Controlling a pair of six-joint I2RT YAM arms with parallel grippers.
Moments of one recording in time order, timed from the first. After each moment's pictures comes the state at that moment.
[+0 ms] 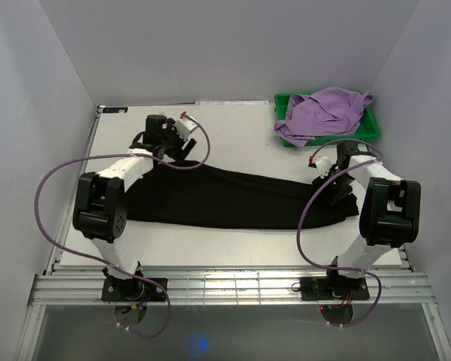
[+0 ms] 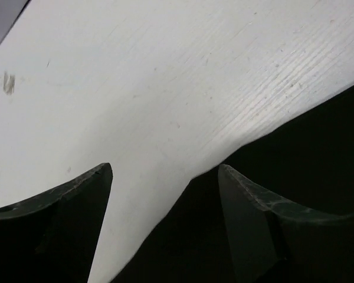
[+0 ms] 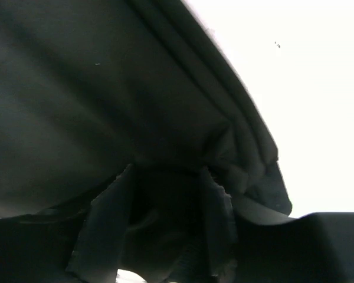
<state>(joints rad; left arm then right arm) -0.25 1.81 1.20 -0.01 0.23 0.59 -0.08 1.68 1.05 -0.79 -0.15 -0.74</state>
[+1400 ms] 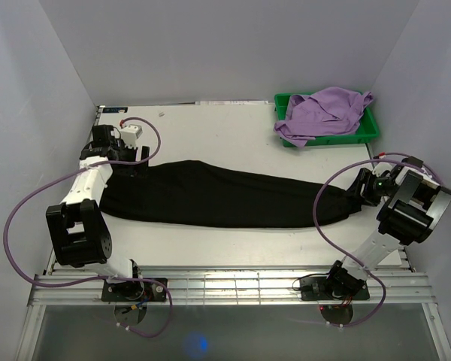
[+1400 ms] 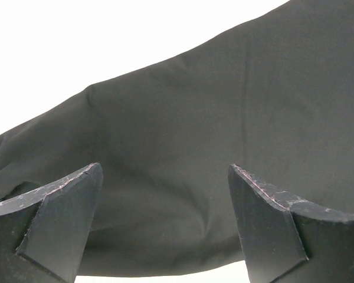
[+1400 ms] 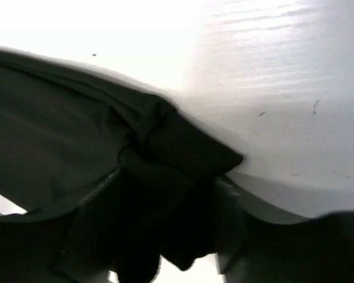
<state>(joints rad) 0.14 1.53 1.14 -0.55 0.29 0.32 -0.59 1.80 1.09 -0.68 -0.65 -0.32</state>
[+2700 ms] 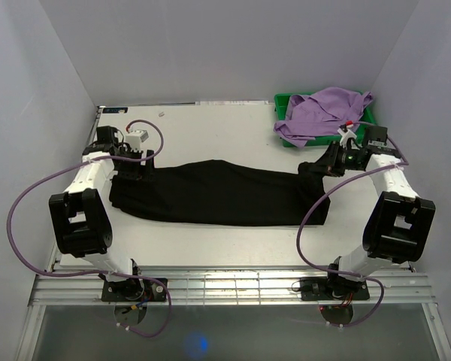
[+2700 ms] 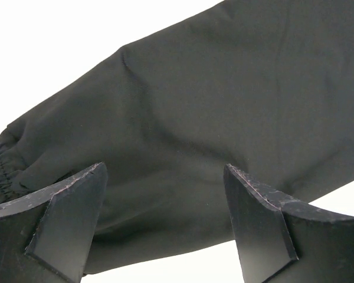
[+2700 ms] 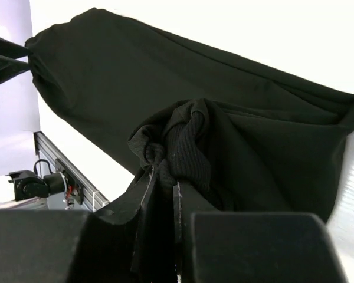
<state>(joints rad) 0.14 1.62 1.19 -0.67 0.45 0.32 -0.23 1.55 1.13 -0.64 -0.90 0.04</state>
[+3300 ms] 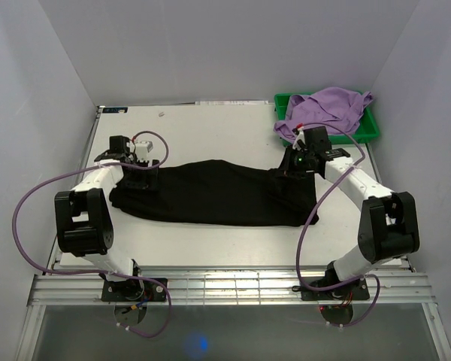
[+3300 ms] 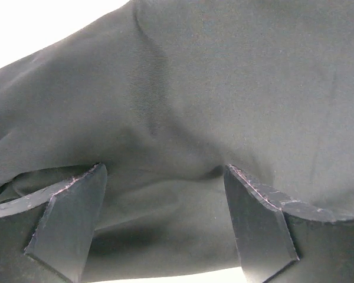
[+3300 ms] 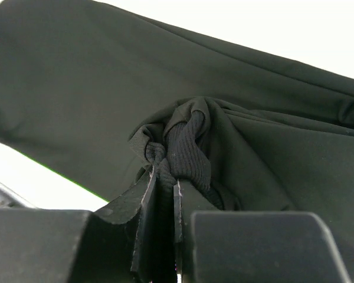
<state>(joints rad) 0.08 1.62 1.05 -0.56 0.27 0.20 0.24 1.53 1.07 -0.43 -0.41 0.35</state>
